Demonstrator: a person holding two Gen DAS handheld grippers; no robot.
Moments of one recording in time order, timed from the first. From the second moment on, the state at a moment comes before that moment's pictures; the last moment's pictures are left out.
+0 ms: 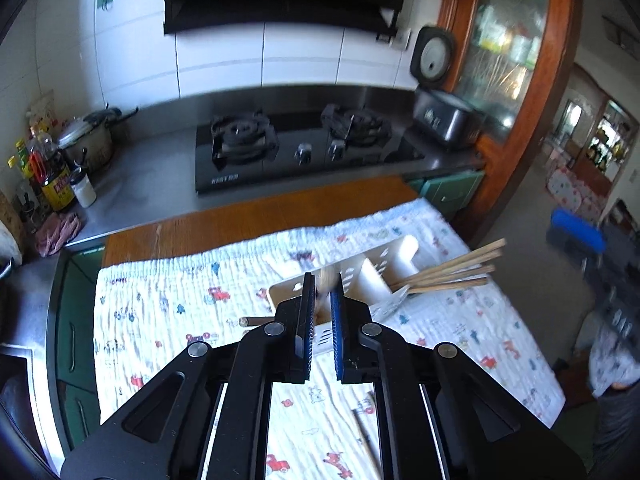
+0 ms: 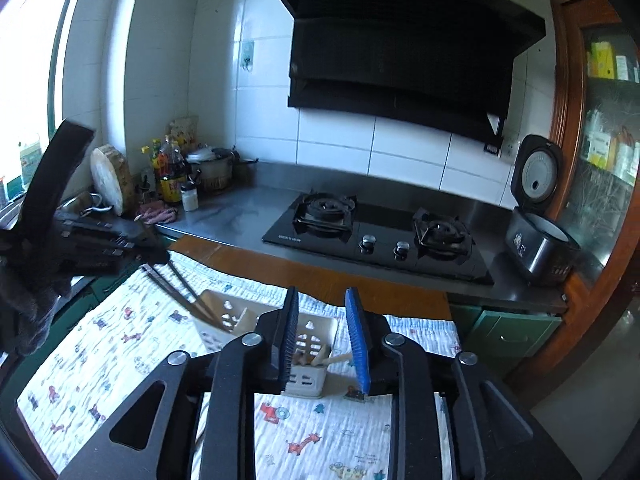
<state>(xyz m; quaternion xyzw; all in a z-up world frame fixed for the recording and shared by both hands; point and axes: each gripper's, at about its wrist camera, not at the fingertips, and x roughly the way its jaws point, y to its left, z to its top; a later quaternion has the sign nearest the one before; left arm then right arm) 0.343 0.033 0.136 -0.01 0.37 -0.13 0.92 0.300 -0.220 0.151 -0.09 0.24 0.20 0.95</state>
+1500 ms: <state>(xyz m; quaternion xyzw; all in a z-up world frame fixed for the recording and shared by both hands) 0.120 0.049 -0.055 -0.09 0.40 -0.06 0.91 0.121 -0.150 -0.099 -0.06 0.44 0.22 0.87</state>
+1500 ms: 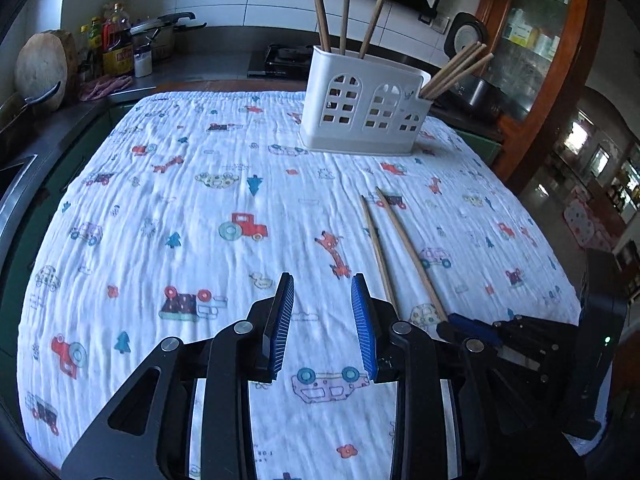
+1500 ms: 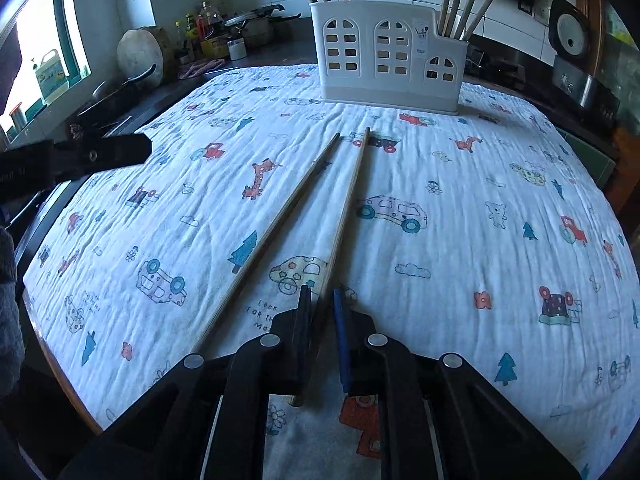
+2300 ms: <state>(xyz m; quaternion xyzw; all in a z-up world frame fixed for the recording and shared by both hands) 0.109 -0.018 -0.108 -0.07 0.45 -0.11 0.89 0.119 -0.206 0.005 -0.04 0.30 0.22 0.93</state>
